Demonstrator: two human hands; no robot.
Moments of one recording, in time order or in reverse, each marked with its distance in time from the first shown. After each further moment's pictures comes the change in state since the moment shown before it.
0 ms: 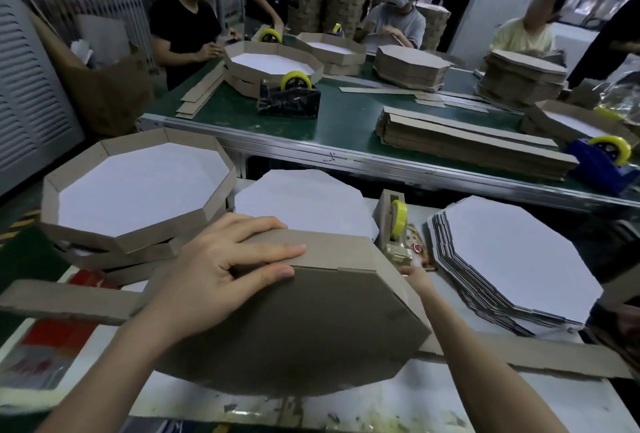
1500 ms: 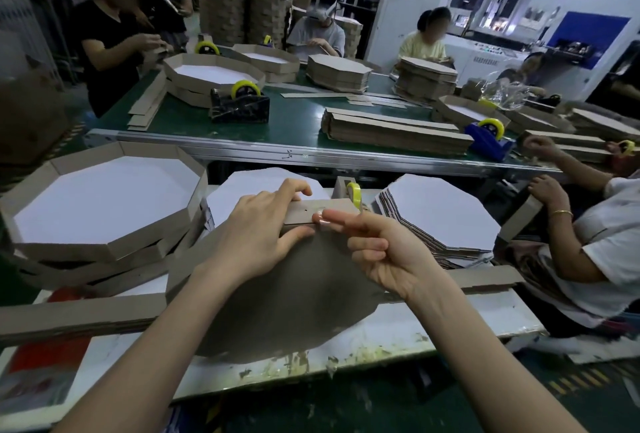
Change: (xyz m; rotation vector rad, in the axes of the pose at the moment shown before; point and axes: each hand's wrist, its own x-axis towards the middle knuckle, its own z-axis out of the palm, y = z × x) left_hand 0.001 0.026 -0.007 0.155 -0.092 0.086; right_hand -0.264 -0.112 0.007 1.199 -0.504 -0.078
